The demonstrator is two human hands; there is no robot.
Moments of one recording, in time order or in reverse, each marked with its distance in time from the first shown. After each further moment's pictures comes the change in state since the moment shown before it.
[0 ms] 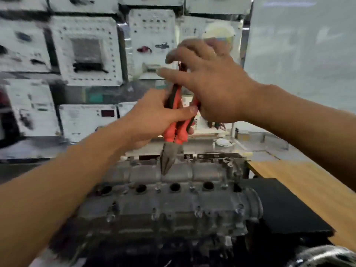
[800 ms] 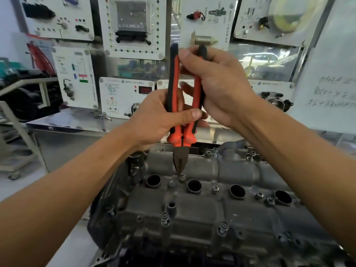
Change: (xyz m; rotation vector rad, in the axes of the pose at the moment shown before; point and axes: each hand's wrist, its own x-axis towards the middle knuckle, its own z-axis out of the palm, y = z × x) left_hand -0.033 -0.096 -0.110 -0.146 0.096 0.017; right_hand 0.106 -0.129 0.074 2.079 0.228 0.679
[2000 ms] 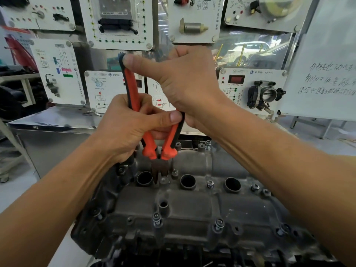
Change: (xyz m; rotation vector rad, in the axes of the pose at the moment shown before) left_hand -0.024 0.003 0.004 -0.088 0.242 -0.062; right_hand -0.009 0.007 0.029 -0.296 0.182 -0.048
